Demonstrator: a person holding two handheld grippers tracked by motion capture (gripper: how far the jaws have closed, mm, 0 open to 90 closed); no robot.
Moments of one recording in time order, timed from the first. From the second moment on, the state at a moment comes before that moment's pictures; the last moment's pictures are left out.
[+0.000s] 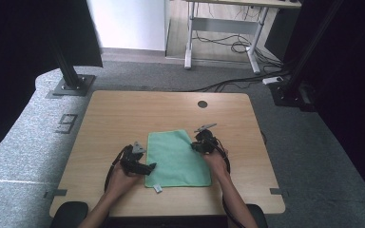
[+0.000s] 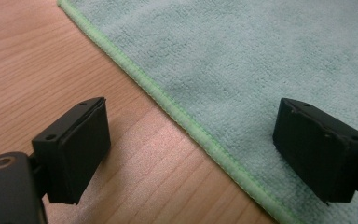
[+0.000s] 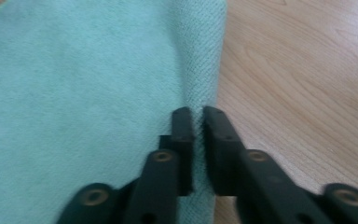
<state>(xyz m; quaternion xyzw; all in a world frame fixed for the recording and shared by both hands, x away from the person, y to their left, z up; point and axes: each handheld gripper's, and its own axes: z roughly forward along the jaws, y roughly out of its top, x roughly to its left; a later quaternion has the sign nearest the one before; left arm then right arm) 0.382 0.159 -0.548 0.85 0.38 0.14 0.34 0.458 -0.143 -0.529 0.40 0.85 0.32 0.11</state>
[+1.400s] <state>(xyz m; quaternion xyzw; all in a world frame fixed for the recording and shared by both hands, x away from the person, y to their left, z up) 0.382 0.159 -0.548 0.85 0.38 0.14 0.34 0.441 -0.070 -0.523 0.32 0.89 0.32 0.11</state>
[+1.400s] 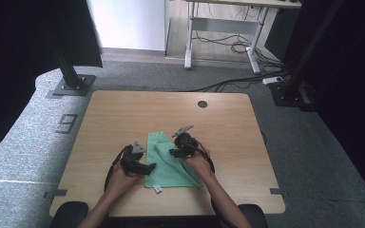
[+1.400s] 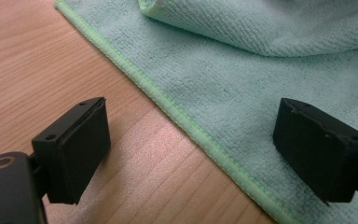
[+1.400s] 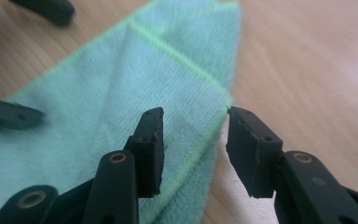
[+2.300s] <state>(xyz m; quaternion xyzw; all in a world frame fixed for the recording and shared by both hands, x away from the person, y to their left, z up) 0.382 0.159 -0.548 0.85 0.38 0.14 0.34 0.443 -0.070 -0.524 0.32 0.88 0.32 0.11</state>
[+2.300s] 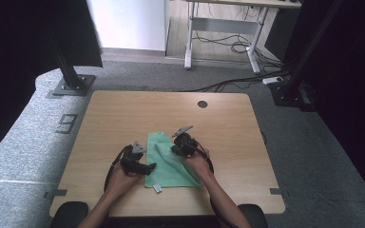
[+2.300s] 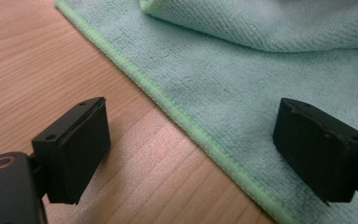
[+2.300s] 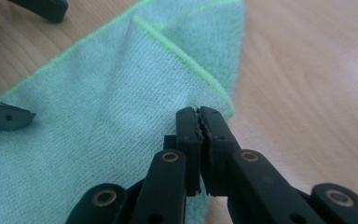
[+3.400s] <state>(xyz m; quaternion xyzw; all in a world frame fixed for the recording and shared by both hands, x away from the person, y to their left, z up) 0.376 0.160 -0.543 0.85 0.39 0.14 0.33 0.446 -0.172 -0.508 0.41 0.84 0.32 0.18</state>
